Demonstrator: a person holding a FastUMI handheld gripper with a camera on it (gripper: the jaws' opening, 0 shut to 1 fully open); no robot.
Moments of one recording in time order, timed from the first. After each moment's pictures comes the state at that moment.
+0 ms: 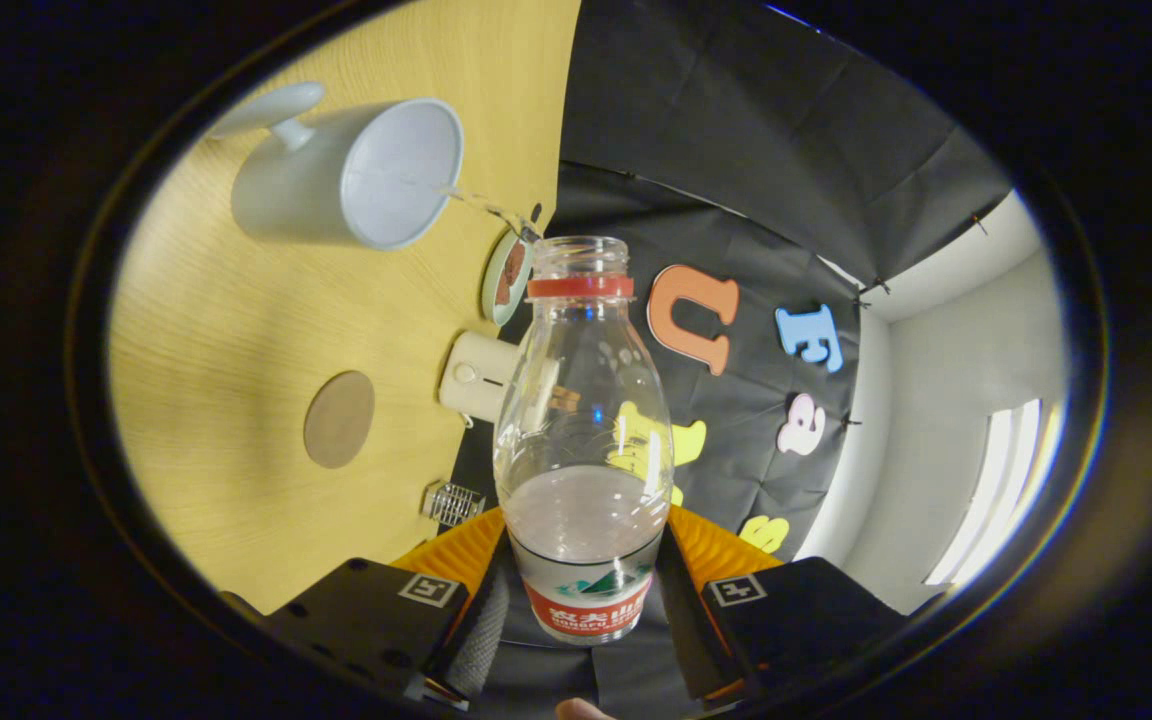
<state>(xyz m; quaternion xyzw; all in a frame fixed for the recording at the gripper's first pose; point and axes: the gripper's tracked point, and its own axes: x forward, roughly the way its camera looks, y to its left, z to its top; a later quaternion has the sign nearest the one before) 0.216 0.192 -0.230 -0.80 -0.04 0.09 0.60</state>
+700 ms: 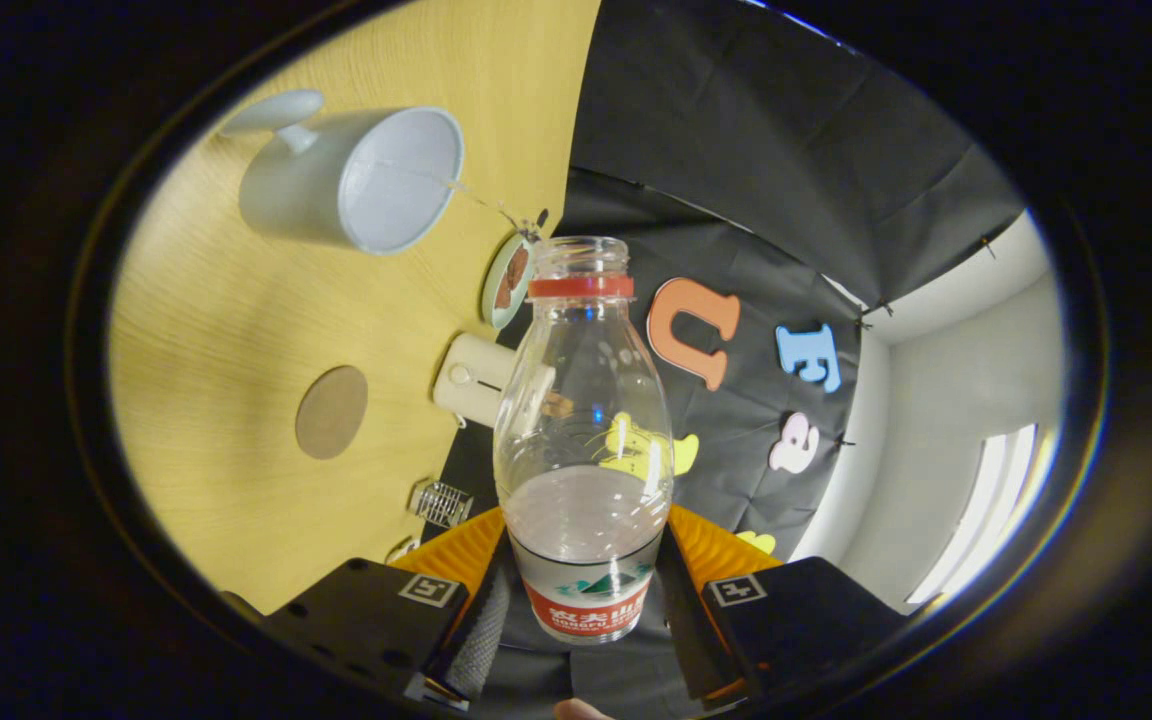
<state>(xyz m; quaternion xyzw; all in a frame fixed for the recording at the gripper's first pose) 0.215 0.202 -0.220 -0.81 -0.05 0.10 0.57</state>
